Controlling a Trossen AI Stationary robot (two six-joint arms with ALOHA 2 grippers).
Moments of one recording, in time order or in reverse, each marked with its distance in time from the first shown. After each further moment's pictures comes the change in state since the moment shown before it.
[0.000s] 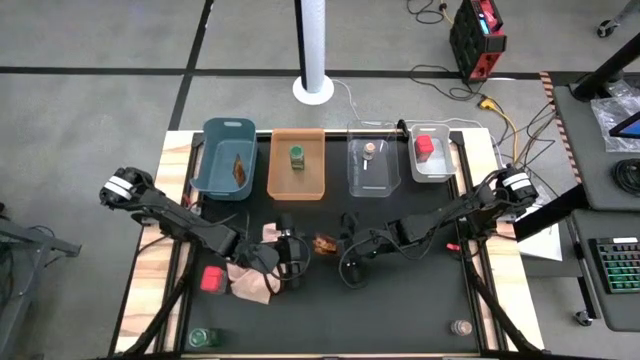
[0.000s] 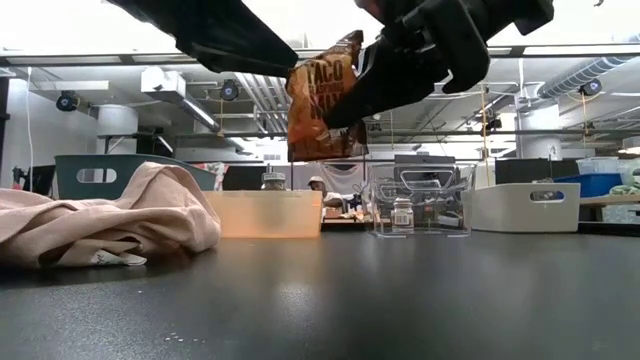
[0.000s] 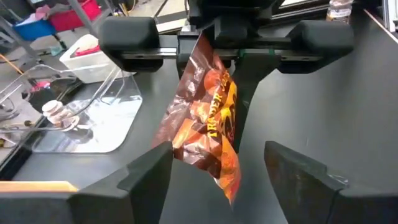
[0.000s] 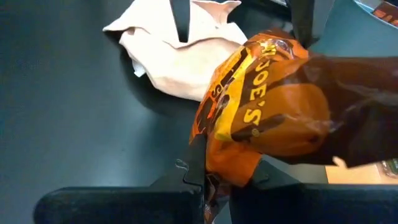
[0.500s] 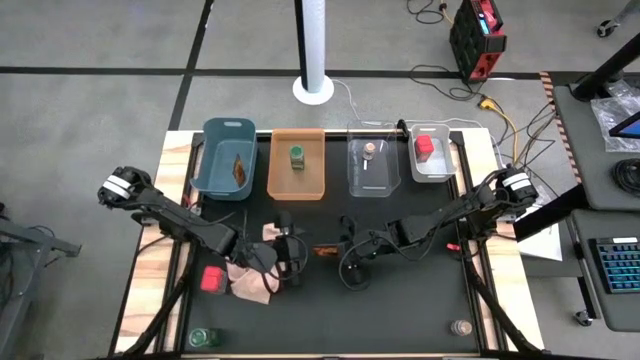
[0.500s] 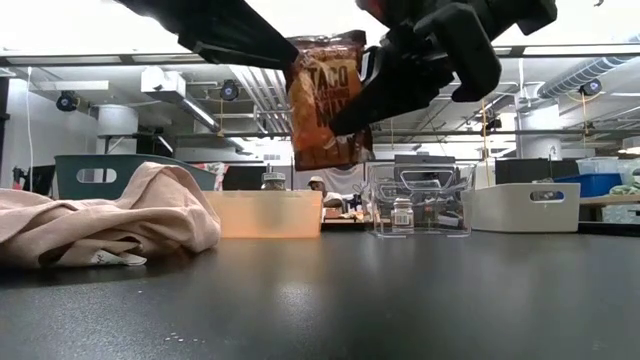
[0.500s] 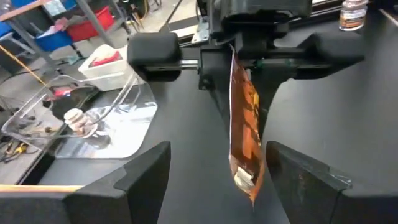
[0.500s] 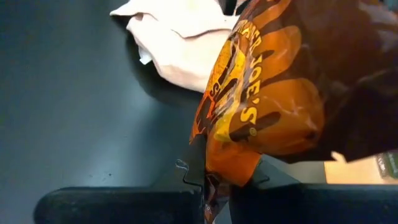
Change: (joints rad) left arm 0.002 -0.018 0.000 0.005 -0.050 0.049; right arm 0.000 0.000 0.001 -0.032 -0.005 -0.052
